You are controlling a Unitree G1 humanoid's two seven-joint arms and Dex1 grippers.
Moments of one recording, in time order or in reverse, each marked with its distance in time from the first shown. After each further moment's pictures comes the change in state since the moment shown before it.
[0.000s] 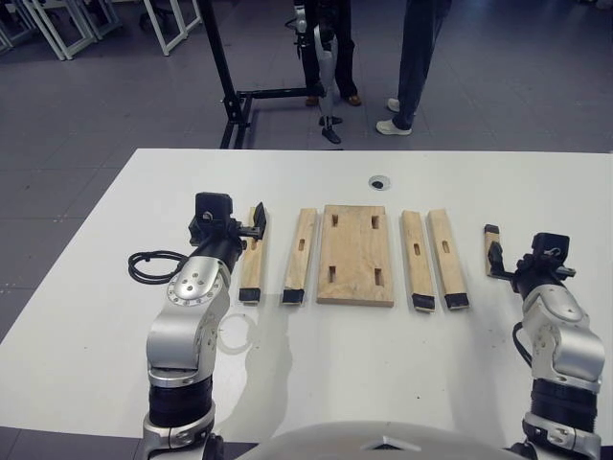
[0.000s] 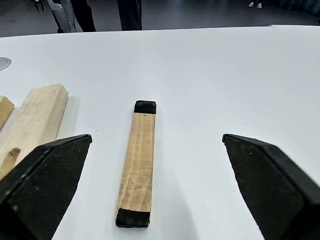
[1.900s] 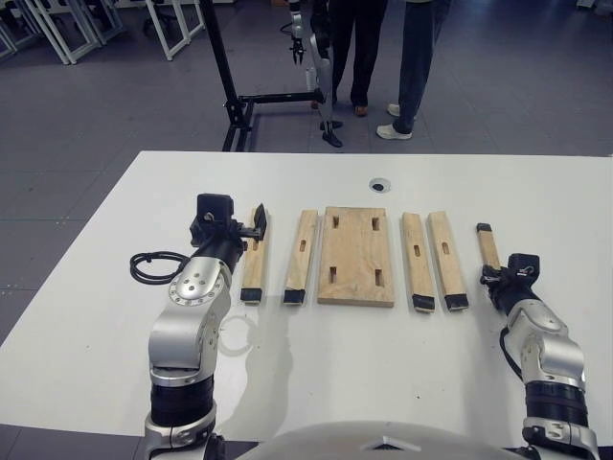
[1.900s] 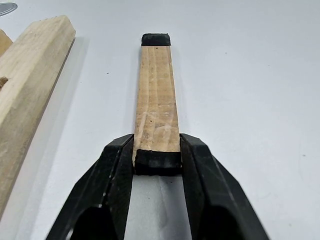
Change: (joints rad) left arm -0.001 -0.006 0.000 0.020 0.012 0.002 -0.008; right arm 0.020 -0.034 0.083 0.228 0.038 -0.123 0.071
